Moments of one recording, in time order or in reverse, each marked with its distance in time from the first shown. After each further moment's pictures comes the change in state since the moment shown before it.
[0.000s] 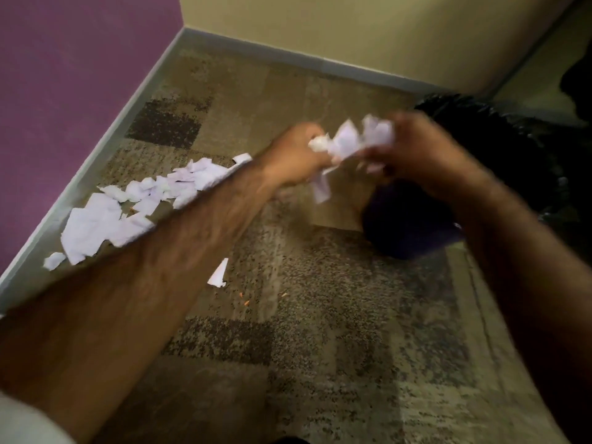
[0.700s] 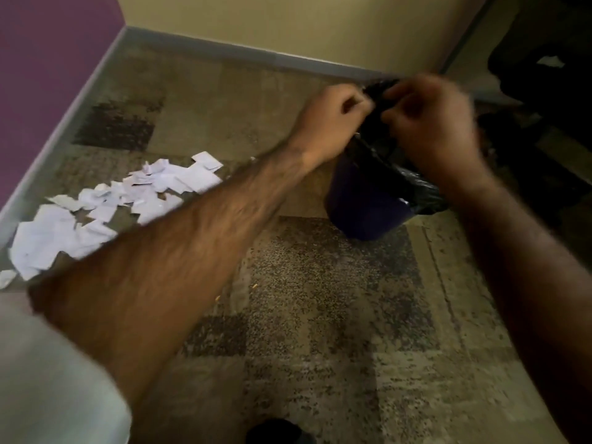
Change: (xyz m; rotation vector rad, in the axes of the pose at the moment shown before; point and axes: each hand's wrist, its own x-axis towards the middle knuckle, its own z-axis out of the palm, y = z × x) left_hand 0.027 0.074 0.079 0.088 0.111 0.347; right_hand -0.045 0.027 -0.058 -0.367 0.541 -0.097
